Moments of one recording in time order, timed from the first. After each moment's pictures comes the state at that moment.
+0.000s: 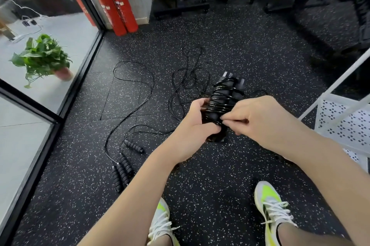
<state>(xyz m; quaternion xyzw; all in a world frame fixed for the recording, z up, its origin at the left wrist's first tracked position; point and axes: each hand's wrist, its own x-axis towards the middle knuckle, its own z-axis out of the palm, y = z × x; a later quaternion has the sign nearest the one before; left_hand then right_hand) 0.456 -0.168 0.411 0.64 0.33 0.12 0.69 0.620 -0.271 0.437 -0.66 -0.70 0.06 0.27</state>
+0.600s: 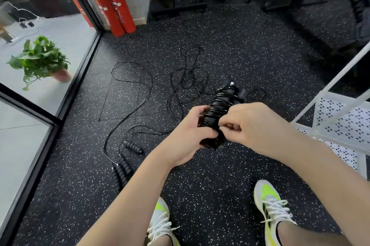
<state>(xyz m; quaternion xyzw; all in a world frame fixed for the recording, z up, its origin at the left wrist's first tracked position) 0.454 -0.166 0.397 0.55 0.31 0.10 0.77 0.615 -0.276 0.429 -0.68 -0.70 0.06 0.22</state>
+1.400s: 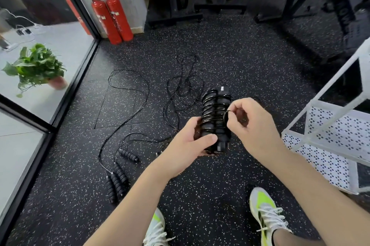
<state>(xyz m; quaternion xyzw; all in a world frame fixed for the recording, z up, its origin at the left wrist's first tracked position) 0.455 -0.170 0.389 0.62 0.31 0.12 0.71 0.617 -0.276 0.410 -0.75 -0.47 0.11 0.45</state>
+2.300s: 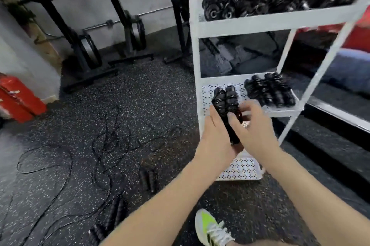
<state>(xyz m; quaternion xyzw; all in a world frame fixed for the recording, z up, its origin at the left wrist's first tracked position) 0.744 -0.415 0.465 0.96 0.09 0.08 0.24 0.810 -0.517 0.465 -0.83 -0.20 -0.05 0.51</state>
